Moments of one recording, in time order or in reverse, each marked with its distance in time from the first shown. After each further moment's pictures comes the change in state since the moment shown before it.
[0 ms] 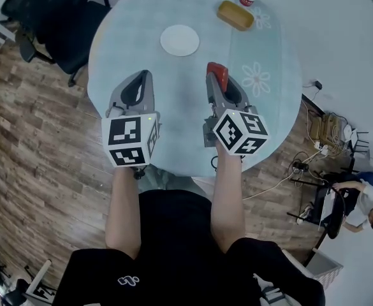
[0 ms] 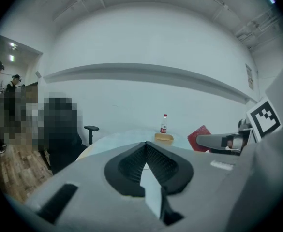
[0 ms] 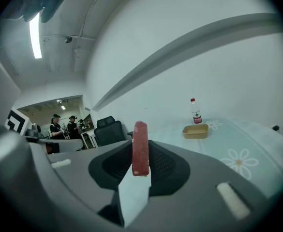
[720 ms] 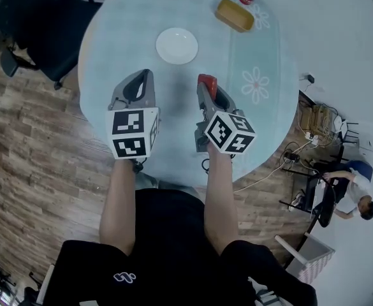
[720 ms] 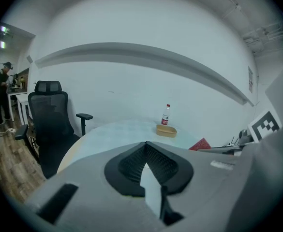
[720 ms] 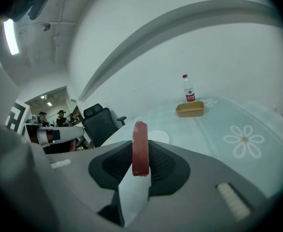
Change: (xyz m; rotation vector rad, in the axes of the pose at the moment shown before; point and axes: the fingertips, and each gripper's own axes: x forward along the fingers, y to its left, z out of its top) left arm 0.095 0.044 -0.023 -0.042 0.126 -0.081; right arm 0.078 -0.031 -0.059 0.107 0.180 -0.123
